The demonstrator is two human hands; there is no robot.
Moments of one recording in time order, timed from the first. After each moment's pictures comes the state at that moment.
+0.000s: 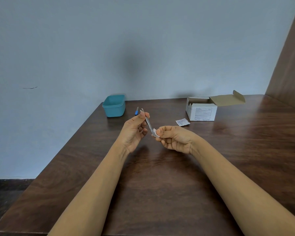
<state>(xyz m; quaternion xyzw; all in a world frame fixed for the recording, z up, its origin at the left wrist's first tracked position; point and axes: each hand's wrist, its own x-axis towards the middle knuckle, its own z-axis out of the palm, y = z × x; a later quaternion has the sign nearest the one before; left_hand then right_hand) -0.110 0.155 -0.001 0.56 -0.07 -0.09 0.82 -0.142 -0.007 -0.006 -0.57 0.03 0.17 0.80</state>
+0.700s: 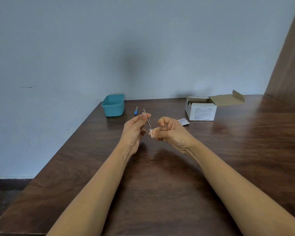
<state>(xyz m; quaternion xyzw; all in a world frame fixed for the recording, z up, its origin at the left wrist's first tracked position) -0.111 0.145 -0.008 0.57 -0.06 -0.03 0.82 -0.143 0.004 -0.011 -0.63 -0.13 0.02 0.76</state>
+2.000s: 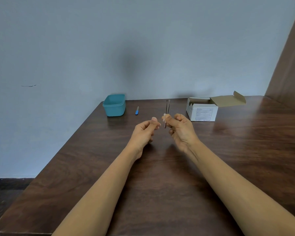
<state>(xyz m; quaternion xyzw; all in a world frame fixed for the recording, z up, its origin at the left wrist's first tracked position) -0.129 0.135 -0.008 0.72 -0.09 -0.06 0.68 -0.137 0.003 -0.009 -0.51 0.03 -0.12 0.85</state>
